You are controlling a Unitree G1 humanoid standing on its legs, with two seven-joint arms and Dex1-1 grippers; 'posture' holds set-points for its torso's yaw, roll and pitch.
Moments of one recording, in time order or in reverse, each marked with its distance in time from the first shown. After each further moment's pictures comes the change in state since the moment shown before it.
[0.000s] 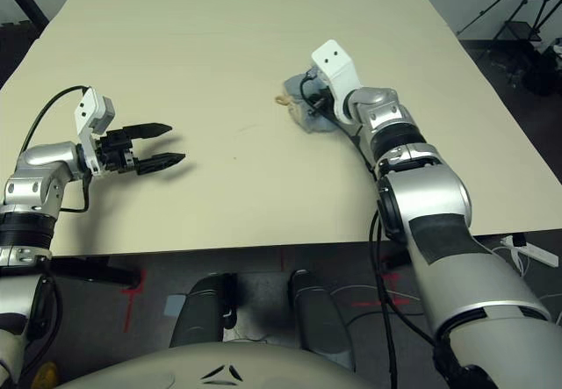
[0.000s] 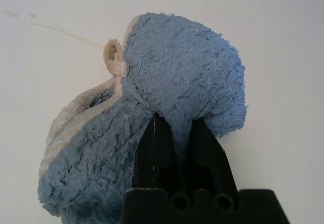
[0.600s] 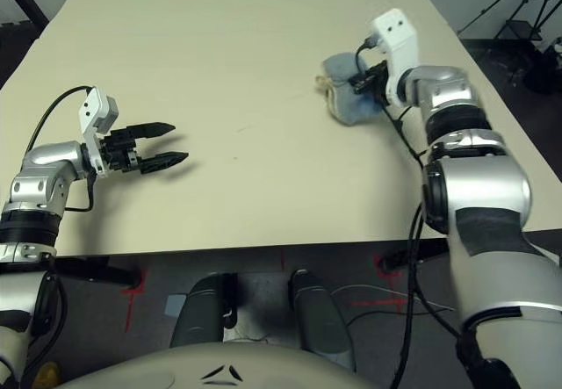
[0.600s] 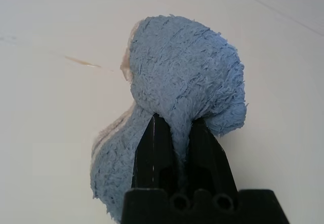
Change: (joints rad) left arm -0.018 -0.027 -0.009 0.037 0.002 -0.022 0.000; right arm -0.055 -0.263 -0.055 -0.047 0.055 0.117 0.280
